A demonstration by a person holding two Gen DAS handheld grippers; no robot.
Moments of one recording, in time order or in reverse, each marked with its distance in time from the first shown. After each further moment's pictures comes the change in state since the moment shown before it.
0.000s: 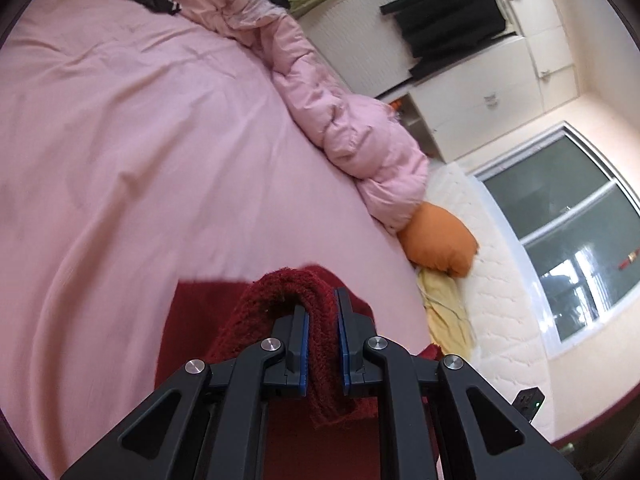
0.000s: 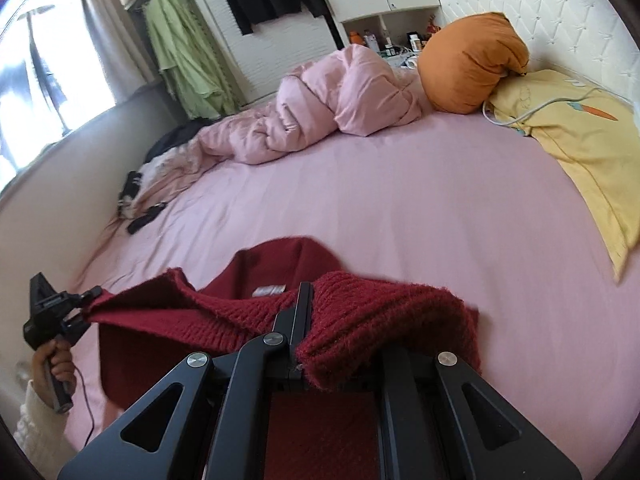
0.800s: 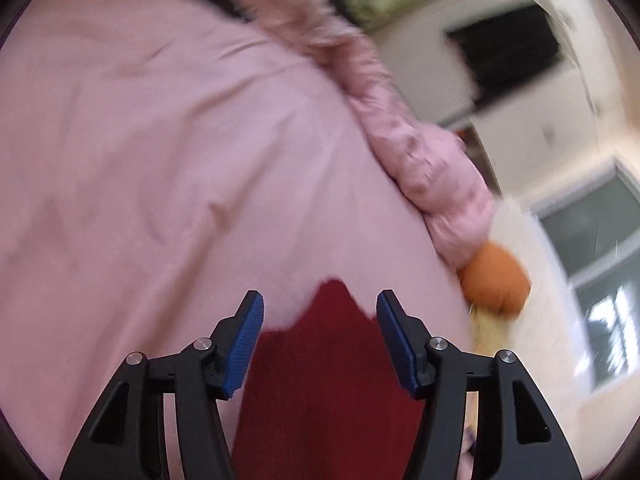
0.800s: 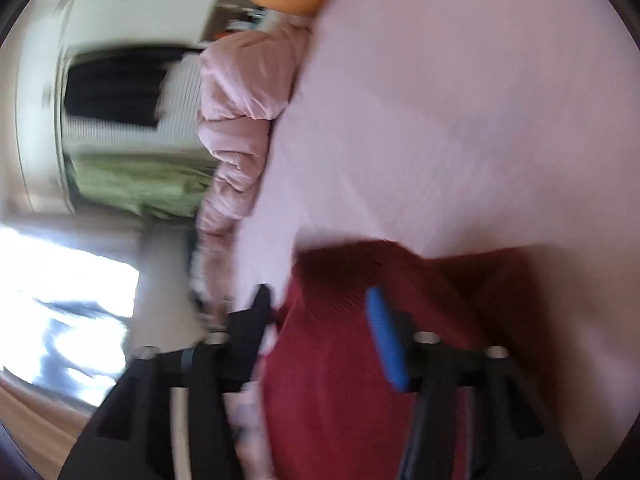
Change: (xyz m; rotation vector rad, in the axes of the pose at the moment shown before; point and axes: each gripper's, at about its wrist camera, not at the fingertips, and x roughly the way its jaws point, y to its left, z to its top) left arm -0.007 0.034 0.008 -0.007 -0.069 0.181; right arm 0.068 -0.143 -0.022 0.718 0.093 0.292
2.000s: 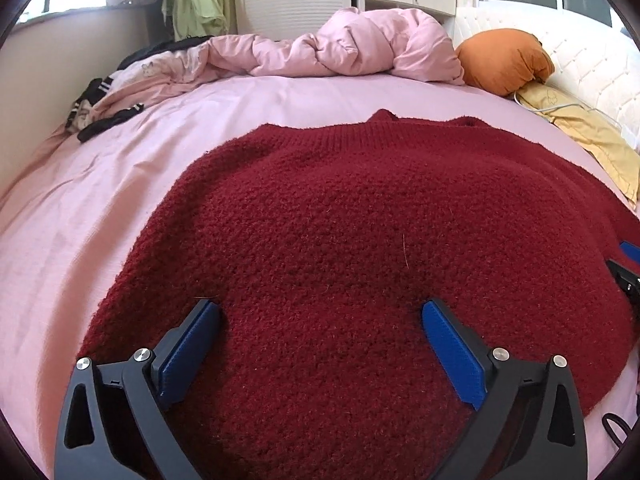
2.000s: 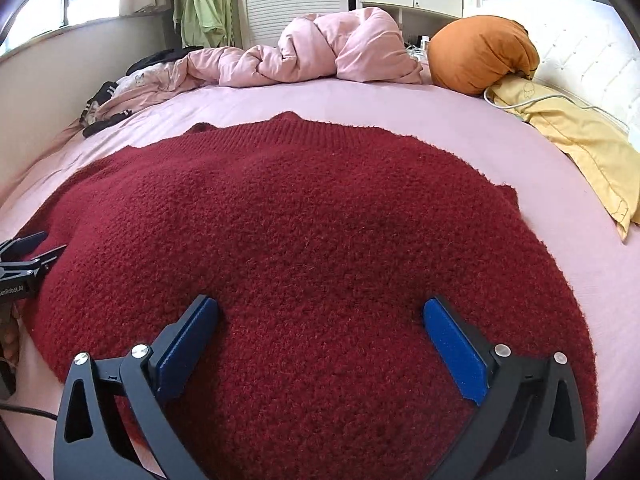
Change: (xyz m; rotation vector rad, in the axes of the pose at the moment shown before) left arm 0.040 -0.062 -0.200 0.763 -0.005 0.367; right arm 0.036 0.023 -0.202 -0.943 -0.116 -0.505
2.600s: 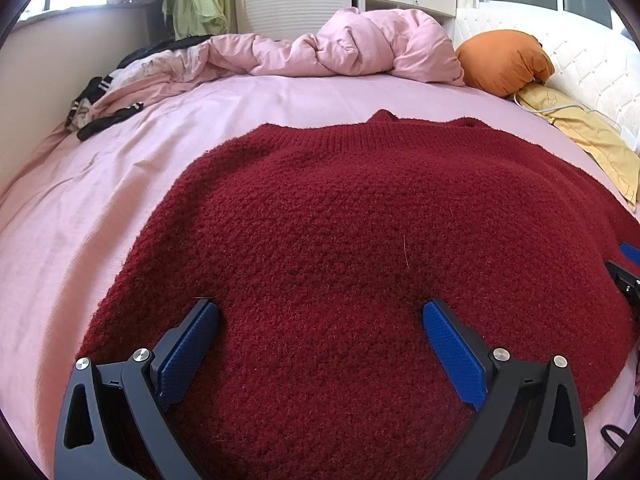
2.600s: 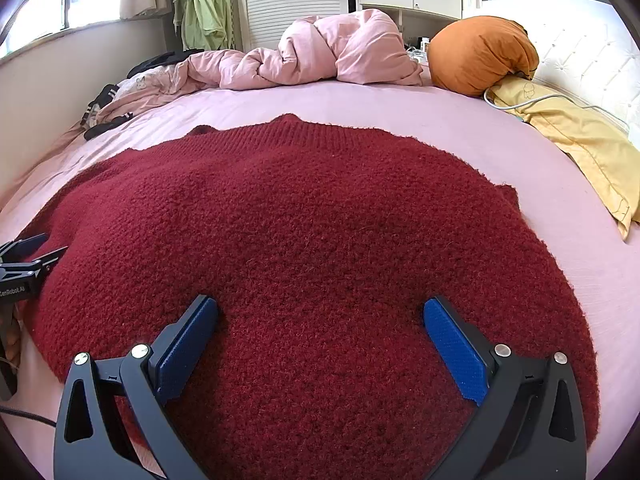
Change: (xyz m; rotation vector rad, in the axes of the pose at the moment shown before) left arm 0.000 0.000 0.001 -0.005 0.008 -0.004; right arm 0.005 -0.002 0.002 0.001 -0.005 0.007
